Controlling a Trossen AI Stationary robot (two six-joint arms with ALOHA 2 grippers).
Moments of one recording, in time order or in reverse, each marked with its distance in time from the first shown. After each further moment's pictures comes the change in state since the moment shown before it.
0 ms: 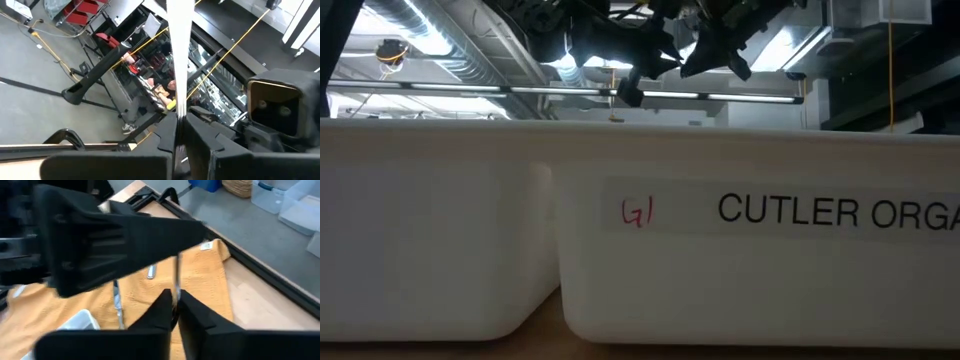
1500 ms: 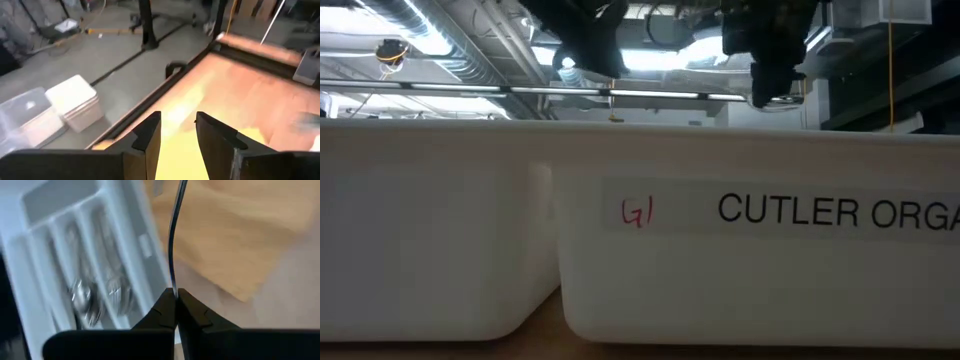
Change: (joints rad) left arm 0.011 -0.400 0.000 -1.040 0.039 0.618; right arm 0.156 0.004 -0.076 -0.502 -0.206 -0.254
